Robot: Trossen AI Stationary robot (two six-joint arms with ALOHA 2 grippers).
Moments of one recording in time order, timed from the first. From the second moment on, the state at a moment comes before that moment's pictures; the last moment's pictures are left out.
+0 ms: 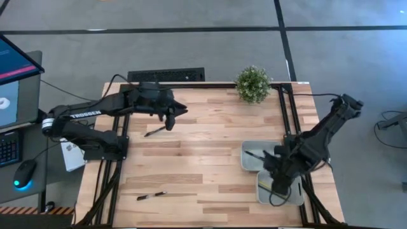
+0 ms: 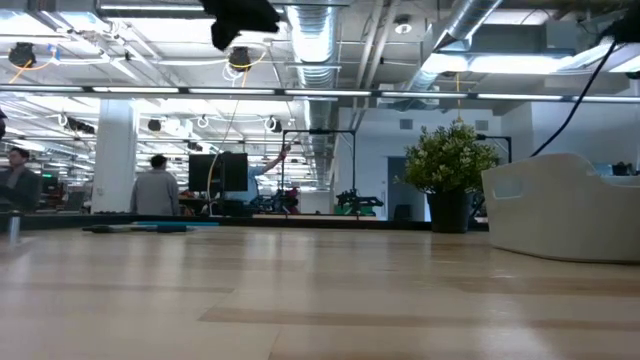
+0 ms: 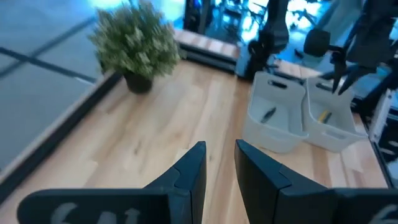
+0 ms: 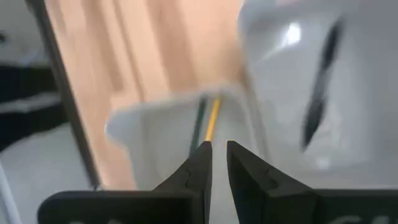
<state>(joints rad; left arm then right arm) 0.22 1.13 1.10 -0.38 0.04 -0.18 0.76 1.22 1.03 -1.10 0.08 0.99</state>
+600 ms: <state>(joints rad) 0.14 0.92 1.10 -0.76 -0.23 -0.20 0.10 1.24 1.15 -0.56 0.25 0.26</state>
